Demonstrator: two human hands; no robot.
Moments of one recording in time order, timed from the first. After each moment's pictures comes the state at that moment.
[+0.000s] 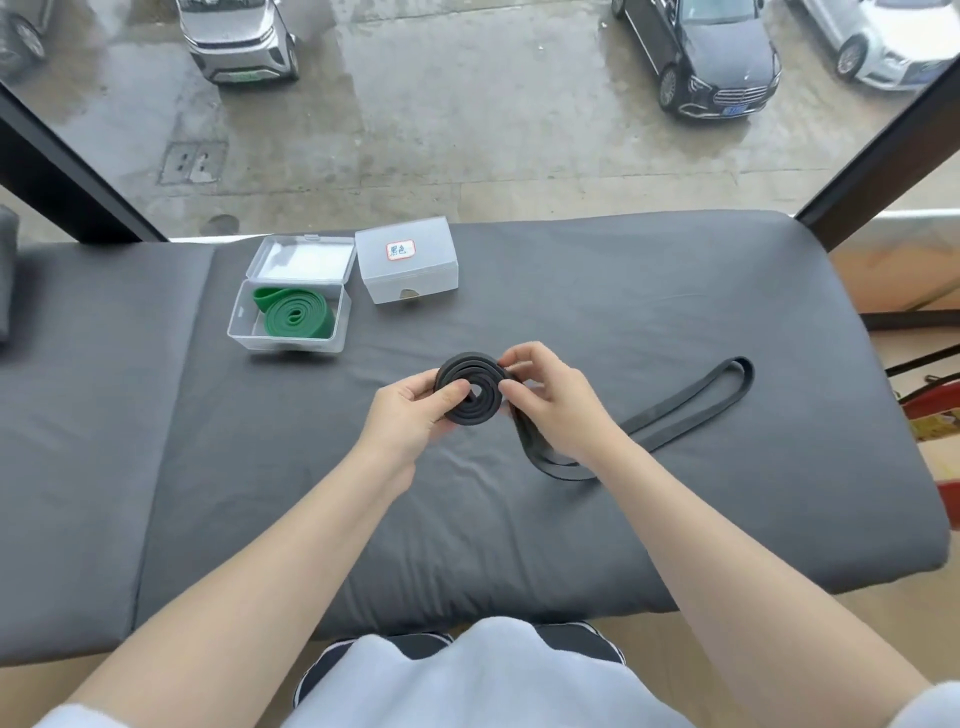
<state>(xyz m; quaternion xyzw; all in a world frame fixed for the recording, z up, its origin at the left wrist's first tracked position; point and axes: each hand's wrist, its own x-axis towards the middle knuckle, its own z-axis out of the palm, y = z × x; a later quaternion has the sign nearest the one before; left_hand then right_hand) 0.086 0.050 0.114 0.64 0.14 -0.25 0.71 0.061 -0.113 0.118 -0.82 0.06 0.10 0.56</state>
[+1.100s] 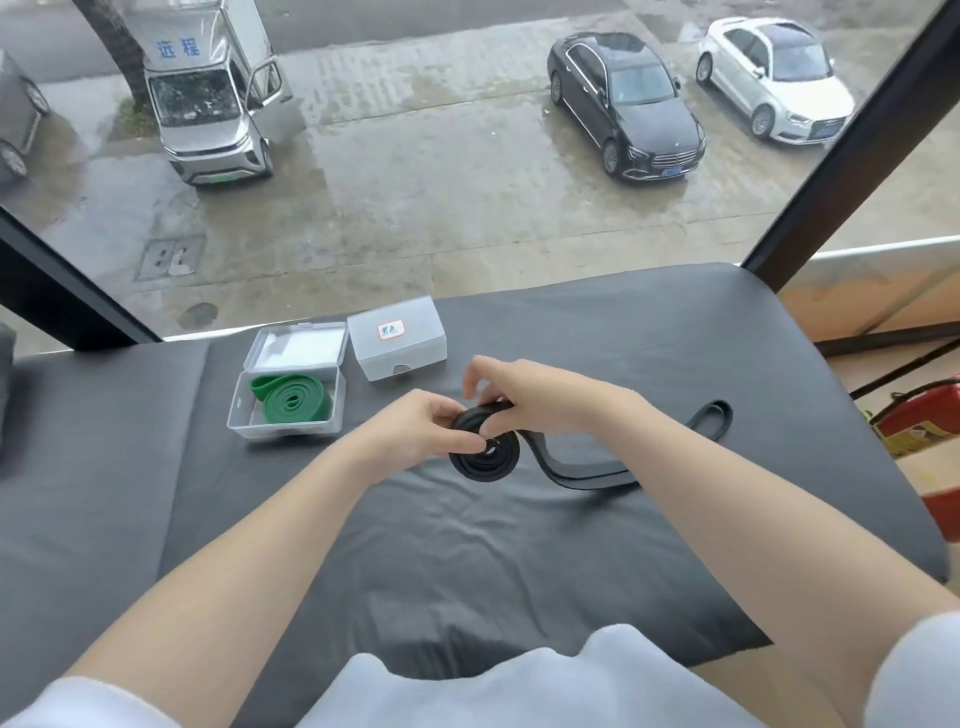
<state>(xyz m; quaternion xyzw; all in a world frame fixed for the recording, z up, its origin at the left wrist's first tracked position) 0.150 0.060 0.163 0.78 -0.14 -0.41 0.45 0.123 -0.114 0.184 -0.91 -0.10 0.25 0.33</state>
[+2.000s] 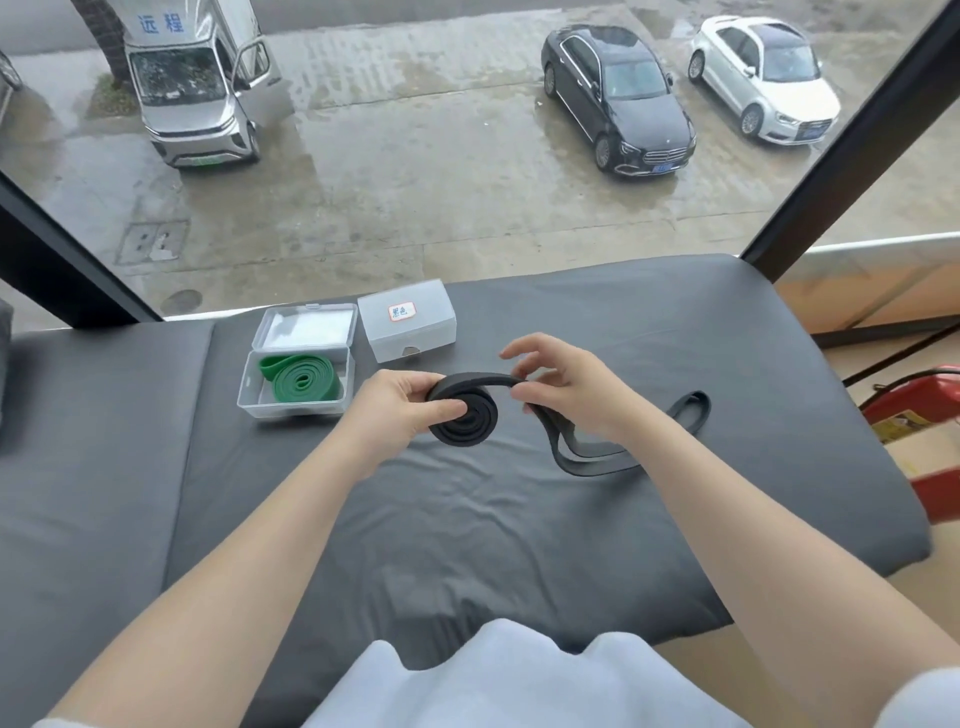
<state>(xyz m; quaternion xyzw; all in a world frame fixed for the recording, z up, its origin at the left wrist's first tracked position) 0.138 0.103 0.161 0.74 -0.08 -0.29 0.60 0.090 -0.106 0.169 -0.83 0.03 0.10 0.55</state>
